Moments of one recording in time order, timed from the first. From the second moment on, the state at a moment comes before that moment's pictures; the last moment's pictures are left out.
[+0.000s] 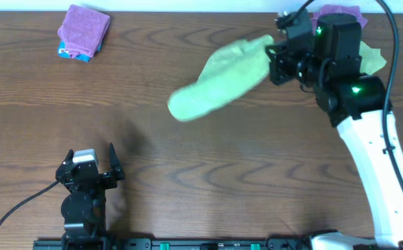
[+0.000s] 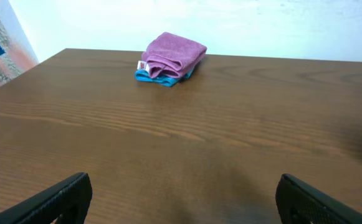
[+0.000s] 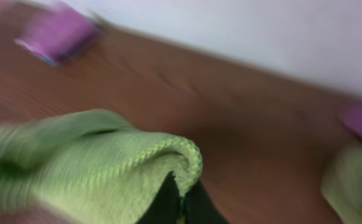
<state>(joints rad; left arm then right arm) 0.02 0.01 0.10 -0.30 -0.14 -0.01 0.19 1.47 1.48 -0.68 -0.24 -0.04</state>
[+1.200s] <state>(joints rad) 0.02 0.01 0.10 -0.30 -0.14 -0.01 0.22 2.02 1.48 -0.94 -0.15 -0.21</state>
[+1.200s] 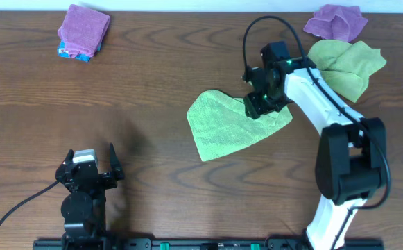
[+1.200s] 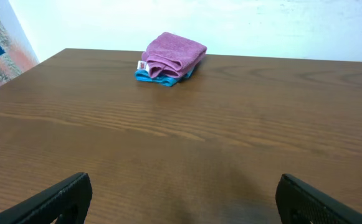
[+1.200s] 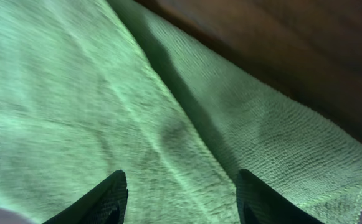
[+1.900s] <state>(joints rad) 0.02 0.01 0.10 -0.30 -0.14 -0.01 0.22 2.03 1.46 -0.95 -0.05 -0.35</state>
